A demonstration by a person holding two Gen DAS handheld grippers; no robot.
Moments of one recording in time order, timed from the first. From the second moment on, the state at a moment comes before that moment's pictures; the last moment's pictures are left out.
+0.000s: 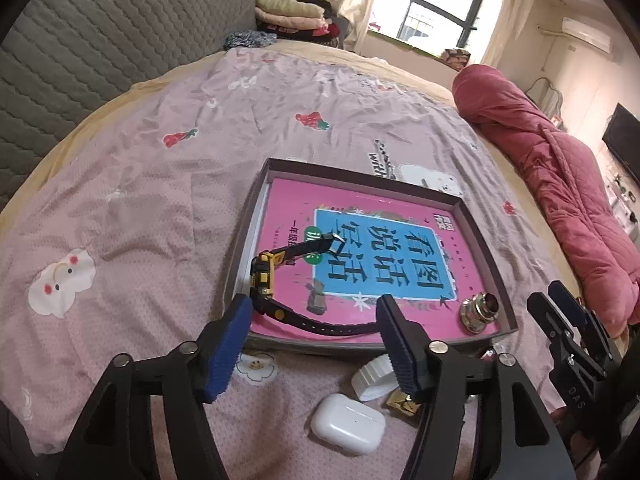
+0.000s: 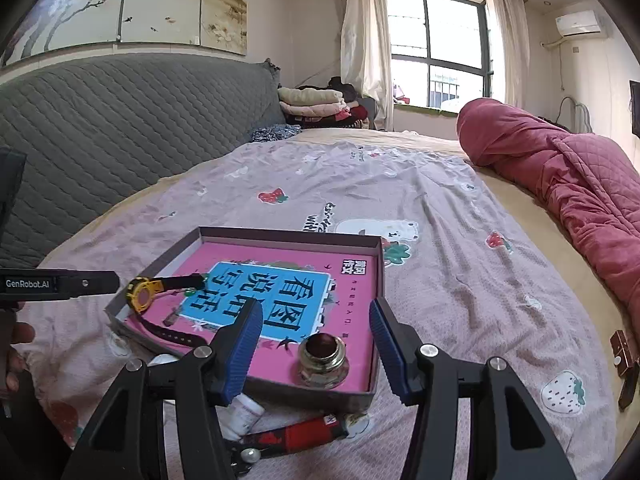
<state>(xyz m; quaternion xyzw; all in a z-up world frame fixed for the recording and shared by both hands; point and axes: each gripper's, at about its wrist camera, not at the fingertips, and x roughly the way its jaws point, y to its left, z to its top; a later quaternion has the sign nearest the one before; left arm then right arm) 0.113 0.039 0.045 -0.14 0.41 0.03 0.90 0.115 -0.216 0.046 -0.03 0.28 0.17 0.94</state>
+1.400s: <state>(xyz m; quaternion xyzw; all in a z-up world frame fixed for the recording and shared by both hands) 0.057 0.029 0.062 -0.12 0.42 0.00 0.90 0.048 -0.223 0.064 -0.04 0.29 0.17 0.94</state>
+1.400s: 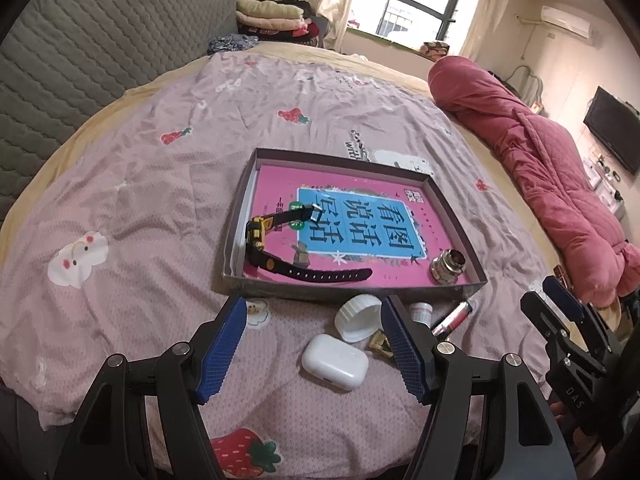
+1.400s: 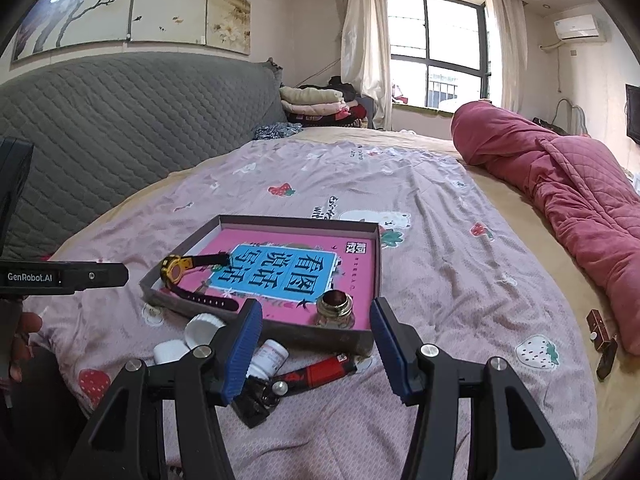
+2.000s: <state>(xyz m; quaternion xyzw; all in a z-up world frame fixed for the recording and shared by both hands) 0.045 0.014 0.045 -0.11 0.45 -0.02 0.89 0.039 -0.222 0.054 -0.04 0.32 0.17 0.93</state>
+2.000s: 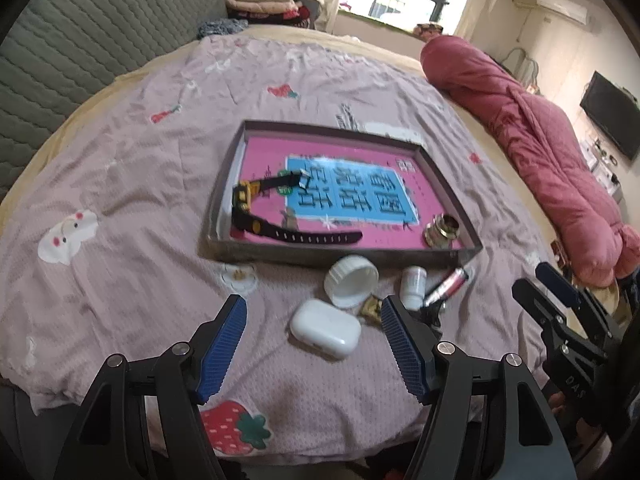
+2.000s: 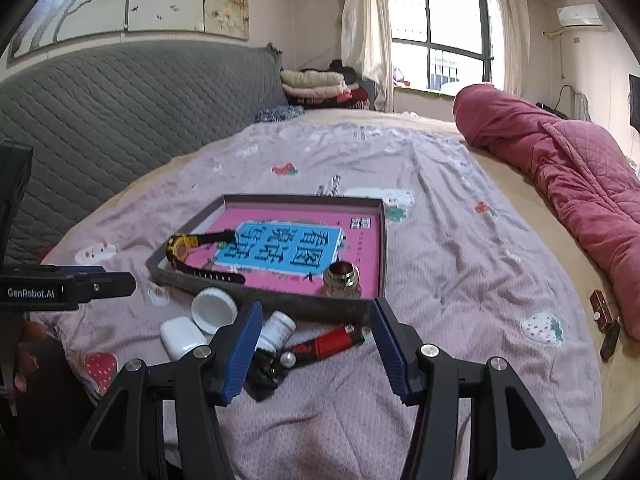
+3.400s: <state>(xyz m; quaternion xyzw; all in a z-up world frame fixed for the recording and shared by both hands) 0.034 -0.007 0.005 -0.08 0.51 -0.04 0.86 0.033 -0.207 0.021 -0.04 0.41 0.20 0.89</state>
